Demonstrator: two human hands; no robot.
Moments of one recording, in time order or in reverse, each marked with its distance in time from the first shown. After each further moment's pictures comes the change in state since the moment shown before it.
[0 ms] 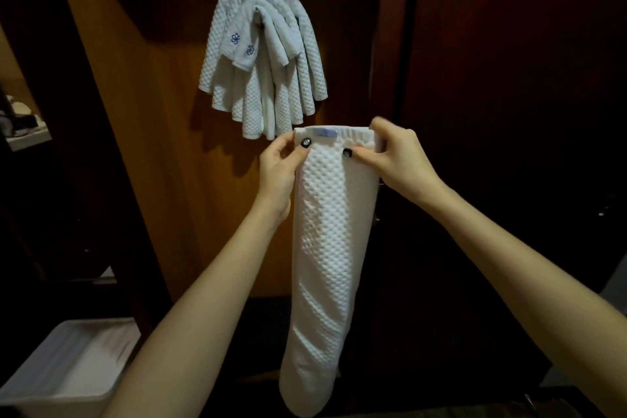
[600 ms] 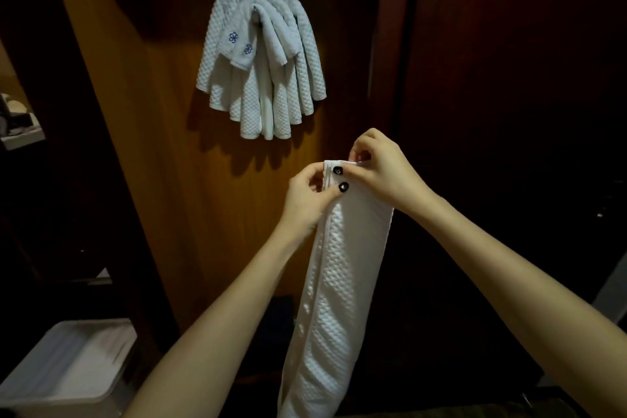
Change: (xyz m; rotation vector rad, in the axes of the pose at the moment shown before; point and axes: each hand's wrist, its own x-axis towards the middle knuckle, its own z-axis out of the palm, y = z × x) left_hand -0.029 -0.025 0.018 0.226 -0.166 -0.017; right_hand -0.001 0.006 0.015 -0.128 -0.163 -0.007
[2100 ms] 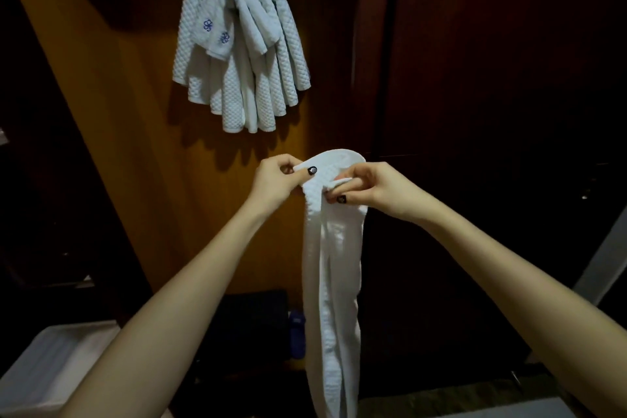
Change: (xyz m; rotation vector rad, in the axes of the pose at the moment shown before) left_hand 0.040 -0.015 -0.023 0.301 0.007 -0.056; right_hand -0.030 0.027 0.000 0.547 -0.359 0.287
